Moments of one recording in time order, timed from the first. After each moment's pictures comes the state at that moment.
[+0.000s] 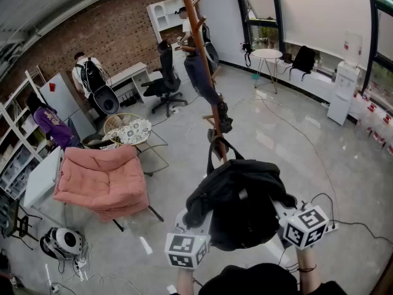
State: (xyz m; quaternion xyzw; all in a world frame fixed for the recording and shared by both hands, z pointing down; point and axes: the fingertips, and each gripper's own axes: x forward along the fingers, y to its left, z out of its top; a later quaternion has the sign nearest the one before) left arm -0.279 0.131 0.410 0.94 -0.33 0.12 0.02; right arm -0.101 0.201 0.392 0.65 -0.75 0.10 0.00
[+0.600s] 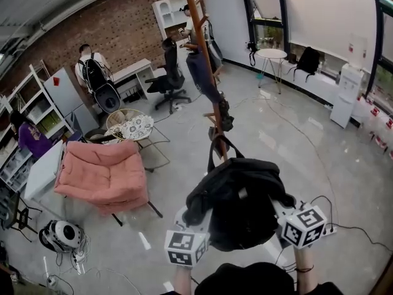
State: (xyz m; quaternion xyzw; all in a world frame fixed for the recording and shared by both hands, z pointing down) left arm -0.273 0.138 0.411 0.93 -0.34 0.13 0.02; right arm -0.094 0.203 0.396 0.64 -0.76 0.11 0.01
